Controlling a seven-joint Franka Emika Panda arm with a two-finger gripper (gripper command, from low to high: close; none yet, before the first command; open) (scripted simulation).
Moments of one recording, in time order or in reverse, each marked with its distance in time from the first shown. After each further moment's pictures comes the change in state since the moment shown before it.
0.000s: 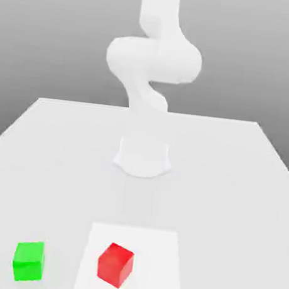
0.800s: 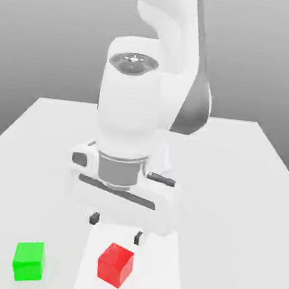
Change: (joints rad) arm -0.115 0.873 0.050 -0.259 -0.022 0.419 0.357
